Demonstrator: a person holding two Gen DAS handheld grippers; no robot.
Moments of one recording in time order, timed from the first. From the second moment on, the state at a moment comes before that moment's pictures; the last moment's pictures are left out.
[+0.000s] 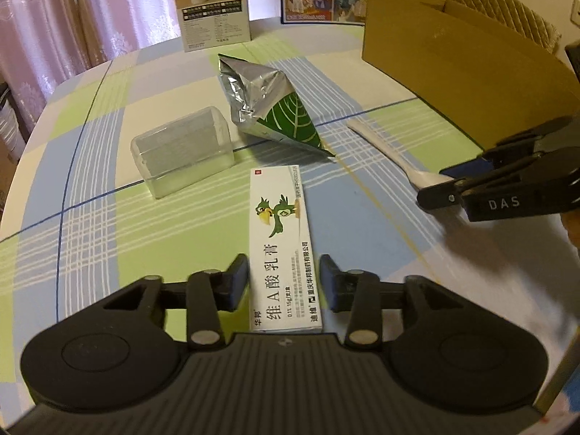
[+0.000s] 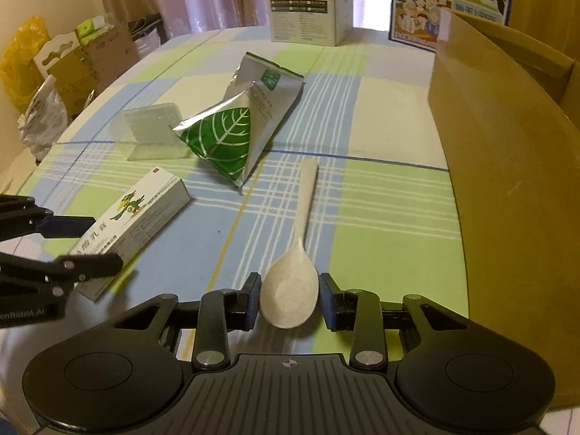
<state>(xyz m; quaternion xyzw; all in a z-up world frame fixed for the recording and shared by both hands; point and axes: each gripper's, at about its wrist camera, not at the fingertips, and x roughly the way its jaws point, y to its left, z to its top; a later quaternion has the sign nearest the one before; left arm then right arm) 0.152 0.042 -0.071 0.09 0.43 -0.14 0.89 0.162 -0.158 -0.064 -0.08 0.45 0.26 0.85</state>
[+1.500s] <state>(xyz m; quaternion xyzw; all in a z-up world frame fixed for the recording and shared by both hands) 0.151 0.031 -0.056 0.07 0.43 -0.12 0.89 0.144 -0.164 -0.039 -0.07 0.41 0.27 0.87</state>
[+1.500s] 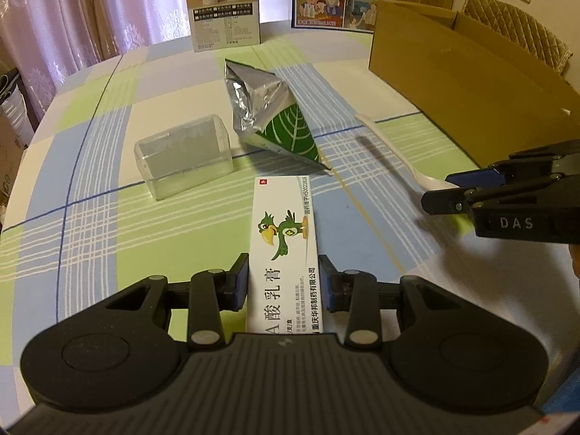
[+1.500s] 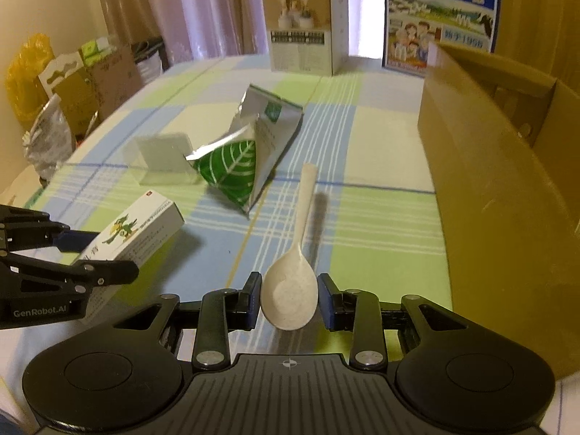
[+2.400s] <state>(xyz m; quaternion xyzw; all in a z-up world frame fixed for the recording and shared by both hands) 0.114 -0.101 0.067 0.07 0.35 -0.20 0.91 0.105 -0.300 0.102 -0.02 0.30 0.20 0.93</state>
